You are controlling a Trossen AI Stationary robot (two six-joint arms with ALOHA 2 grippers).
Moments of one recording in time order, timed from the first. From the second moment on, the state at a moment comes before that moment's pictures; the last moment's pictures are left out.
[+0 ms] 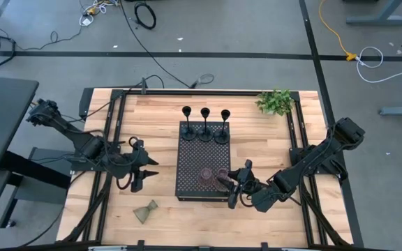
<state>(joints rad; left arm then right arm) -0.58 0.95 0.83 -0.59 -0.48 -0.54 0.64 1.57 0.90 0.17 0.98 0.66</state>
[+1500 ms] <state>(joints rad) -0.65 0.95 0.83 -0.59 -0.51 -0.58 0.62 1.60 0.89 0.20 0.92 0.55</state>
